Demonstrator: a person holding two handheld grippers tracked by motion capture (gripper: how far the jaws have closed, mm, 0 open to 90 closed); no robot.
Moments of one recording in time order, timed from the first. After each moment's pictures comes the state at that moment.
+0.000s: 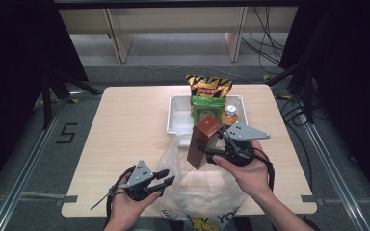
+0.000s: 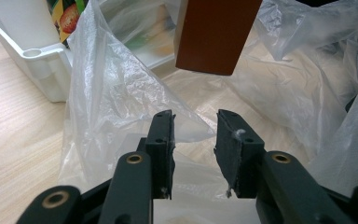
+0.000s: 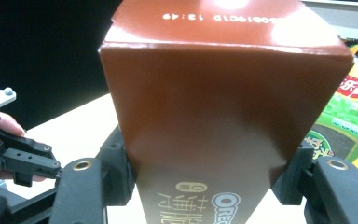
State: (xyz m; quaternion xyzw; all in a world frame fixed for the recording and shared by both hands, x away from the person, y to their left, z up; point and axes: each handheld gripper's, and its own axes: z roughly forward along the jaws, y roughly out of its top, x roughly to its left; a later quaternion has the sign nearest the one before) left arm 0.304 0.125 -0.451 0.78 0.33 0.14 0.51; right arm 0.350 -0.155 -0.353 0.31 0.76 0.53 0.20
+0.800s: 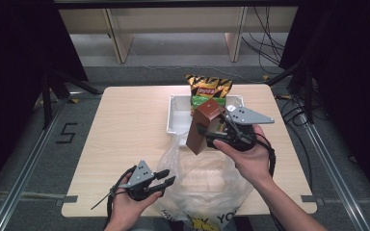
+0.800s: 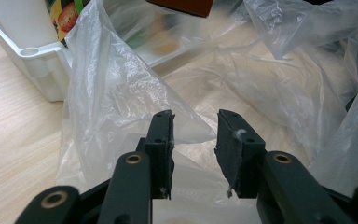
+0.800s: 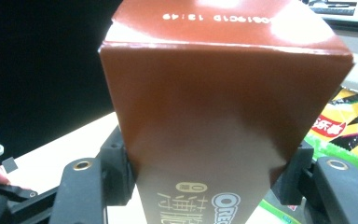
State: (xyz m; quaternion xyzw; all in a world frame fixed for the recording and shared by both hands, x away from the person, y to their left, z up) left arm 0.305 0.123 -0.452 0.78 0.32 0.14 0.52; right arm 0.367 -0.152 -0.322 0.32 0.74 0.55 0.21
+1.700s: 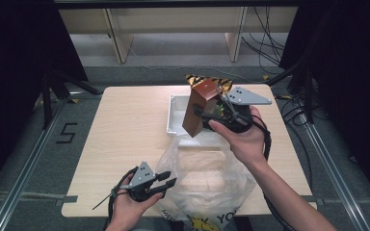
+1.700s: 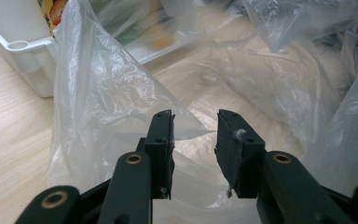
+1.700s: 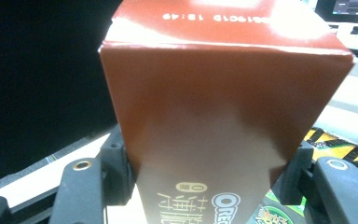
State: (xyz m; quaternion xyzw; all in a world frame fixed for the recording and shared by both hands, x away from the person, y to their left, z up) left arm 0.304 0.121 -0.455 0.79 0.32 0.14 0.51; right arm 0.394 -0.142 -0.292 0.31 0.72 0.57 0.24
